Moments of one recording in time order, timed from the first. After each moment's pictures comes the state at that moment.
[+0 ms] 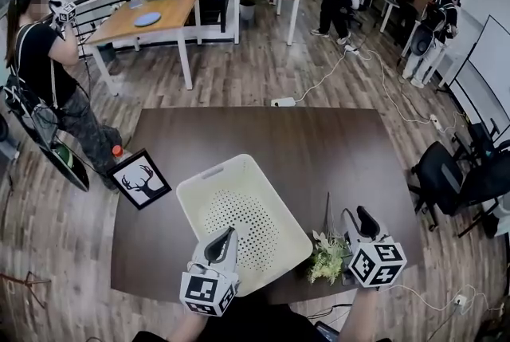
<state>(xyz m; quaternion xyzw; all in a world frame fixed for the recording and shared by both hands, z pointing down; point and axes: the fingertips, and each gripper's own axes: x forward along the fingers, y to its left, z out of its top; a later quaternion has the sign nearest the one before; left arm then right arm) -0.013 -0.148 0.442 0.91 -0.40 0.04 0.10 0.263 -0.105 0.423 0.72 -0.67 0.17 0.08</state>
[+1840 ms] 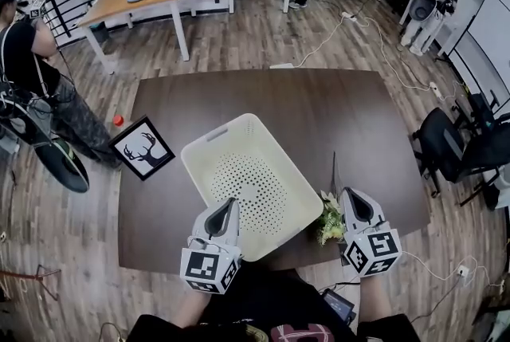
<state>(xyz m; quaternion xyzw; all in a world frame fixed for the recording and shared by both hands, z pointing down) -0.034 -0.125 0.441 0.92 -0.39 0.04 0.09 0.202 -0.065 0.430 0.69 -0.71 0.11 0.09</state>
